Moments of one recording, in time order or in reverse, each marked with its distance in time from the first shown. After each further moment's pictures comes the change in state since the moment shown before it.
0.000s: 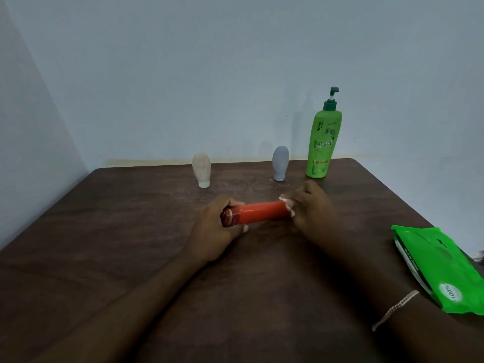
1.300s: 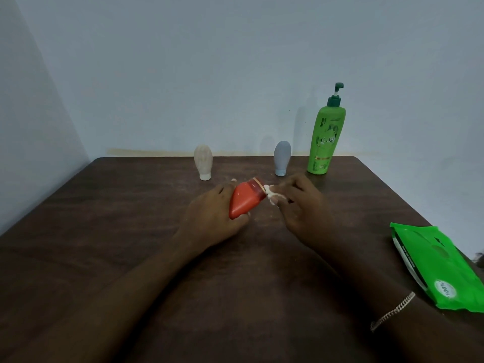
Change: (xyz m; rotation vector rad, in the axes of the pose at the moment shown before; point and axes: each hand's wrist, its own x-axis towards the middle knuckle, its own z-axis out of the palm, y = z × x) left_hand 0.012 0.007 -0.009 0.624 -0.076 0.032; right_hand -0.010 -0.021 0.000 0.169 0.170 -0.276
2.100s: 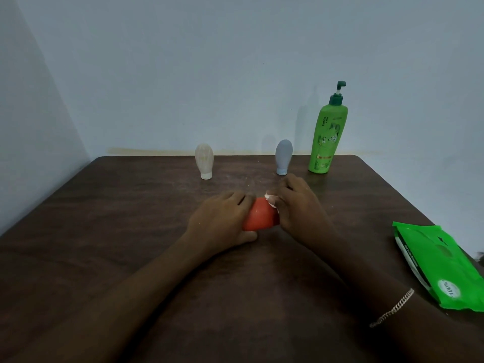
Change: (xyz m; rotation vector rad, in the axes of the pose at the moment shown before) left_hand -0.007 0.012 0.001 0.237 0.097 0.337; right_hand 0.009 0.002 0.013 -0.170 -0.123 -0.038
